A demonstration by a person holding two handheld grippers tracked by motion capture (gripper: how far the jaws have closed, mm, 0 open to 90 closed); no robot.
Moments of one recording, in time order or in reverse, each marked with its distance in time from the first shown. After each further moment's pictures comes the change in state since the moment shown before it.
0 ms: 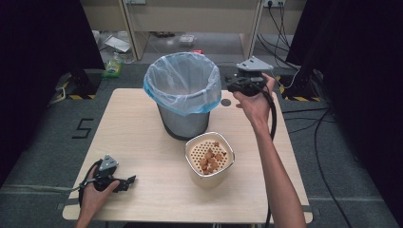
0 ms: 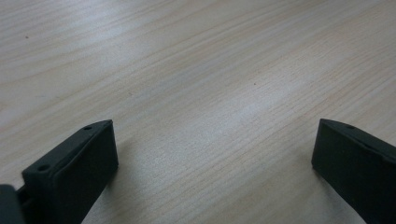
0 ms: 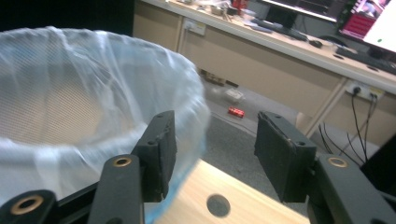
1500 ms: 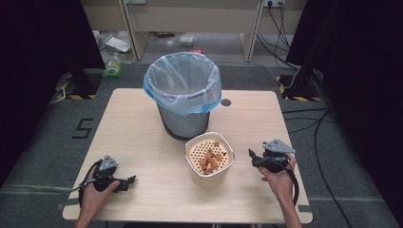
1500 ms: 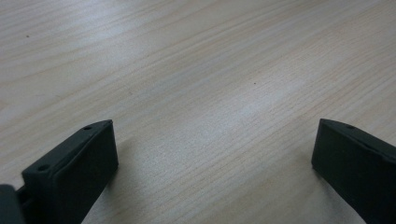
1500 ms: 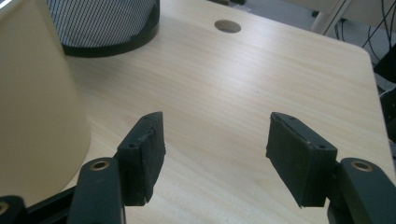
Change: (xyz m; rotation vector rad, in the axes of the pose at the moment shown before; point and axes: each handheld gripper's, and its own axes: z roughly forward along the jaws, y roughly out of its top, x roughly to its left) left arm 0.000 0.000 0.000 0.002 0.003 -0.002; right arm 0.010 -0.228 -0.066 0.239 0.020 0.105
